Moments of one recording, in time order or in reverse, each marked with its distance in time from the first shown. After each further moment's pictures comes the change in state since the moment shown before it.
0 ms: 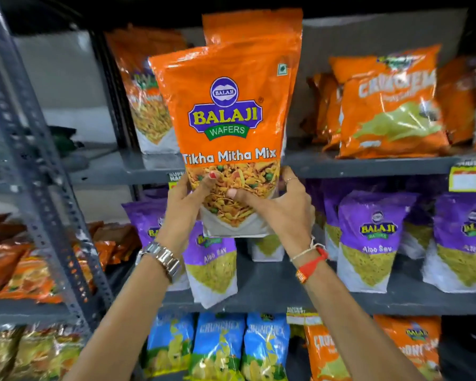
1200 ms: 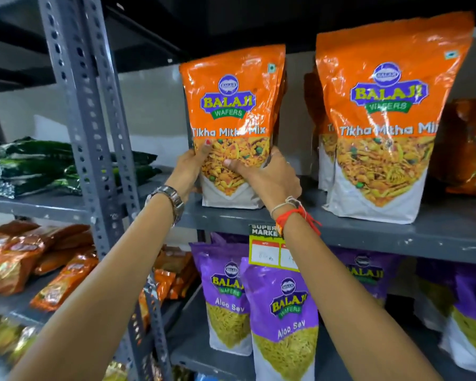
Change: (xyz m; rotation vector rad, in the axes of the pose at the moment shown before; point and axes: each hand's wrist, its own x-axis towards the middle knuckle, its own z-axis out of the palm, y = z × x) left_hand 0.188 0.032 -0.131 0.346 0.272 -0.169; right_hand 0.134 -0.092 0.202 0.016 -0.193 -0.114
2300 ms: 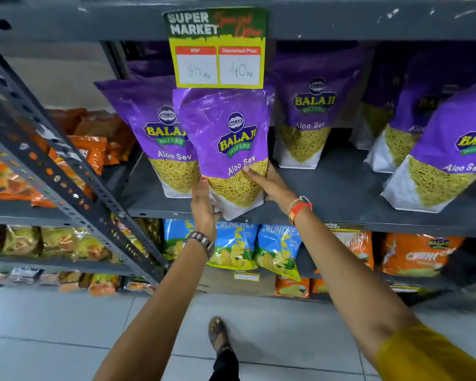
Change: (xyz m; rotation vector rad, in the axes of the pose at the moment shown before) left_hand -0.180 -0.309 0.121 -0.400 0.003 -0.728; right_hand -0.172 0.292 -0.007 0.309 -0.482 0.629
